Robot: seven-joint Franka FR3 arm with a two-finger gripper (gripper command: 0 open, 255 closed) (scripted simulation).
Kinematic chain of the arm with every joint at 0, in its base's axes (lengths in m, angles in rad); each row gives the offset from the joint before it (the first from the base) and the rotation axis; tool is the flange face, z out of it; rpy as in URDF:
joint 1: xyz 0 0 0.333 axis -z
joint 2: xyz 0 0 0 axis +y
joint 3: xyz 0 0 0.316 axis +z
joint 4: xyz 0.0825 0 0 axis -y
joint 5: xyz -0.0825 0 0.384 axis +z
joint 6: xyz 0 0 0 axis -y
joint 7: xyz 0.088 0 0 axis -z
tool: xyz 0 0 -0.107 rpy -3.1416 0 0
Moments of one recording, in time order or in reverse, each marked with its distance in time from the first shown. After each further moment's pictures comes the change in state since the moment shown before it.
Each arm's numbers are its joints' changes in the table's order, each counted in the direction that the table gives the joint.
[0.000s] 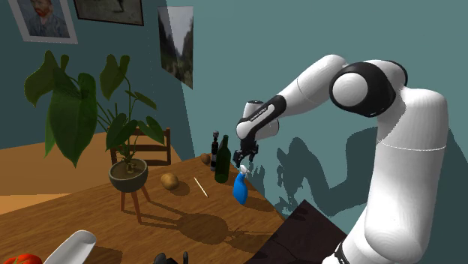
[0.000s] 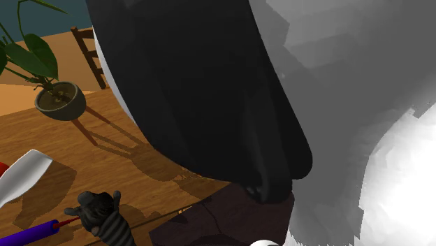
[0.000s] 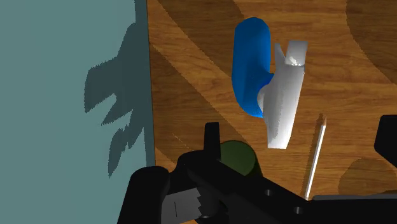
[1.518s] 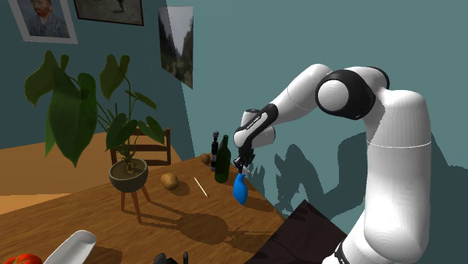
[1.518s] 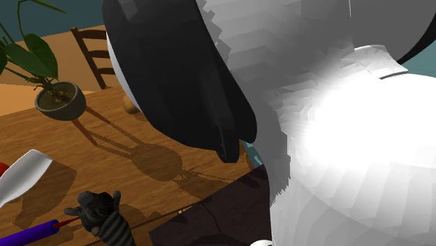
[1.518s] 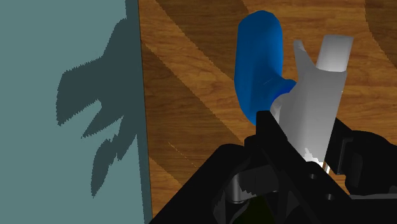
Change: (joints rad) arm 0.014 0.105 0.018 0.023 0.029 0.081 -0.020
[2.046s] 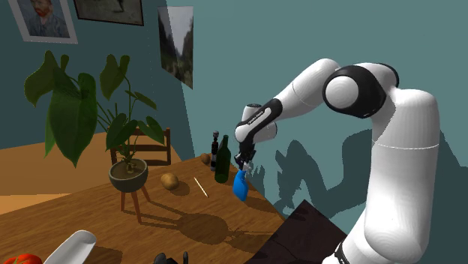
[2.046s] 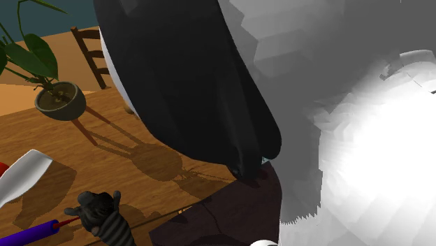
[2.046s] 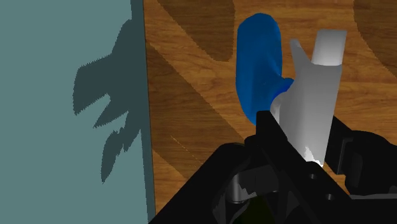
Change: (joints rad) arm -0.008 -0.057 -0.010 -0.007 -0.015 -0.050 0.011
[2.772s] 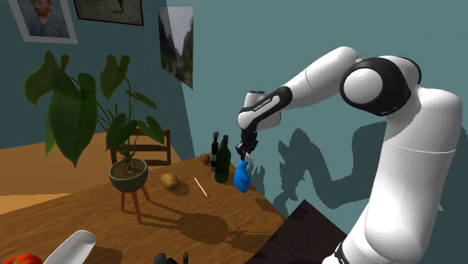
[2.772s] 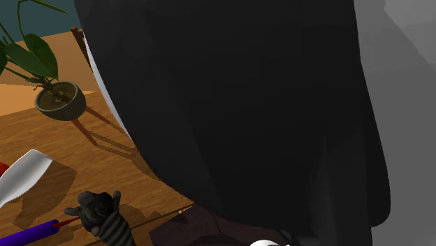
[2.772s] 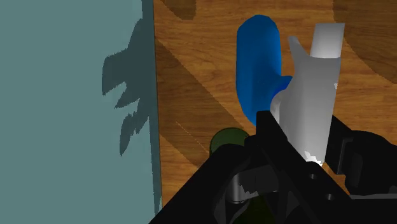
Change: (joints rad) arm -0.012 -0.118 -0.018 0.013 -0.034 -0.129 0.023
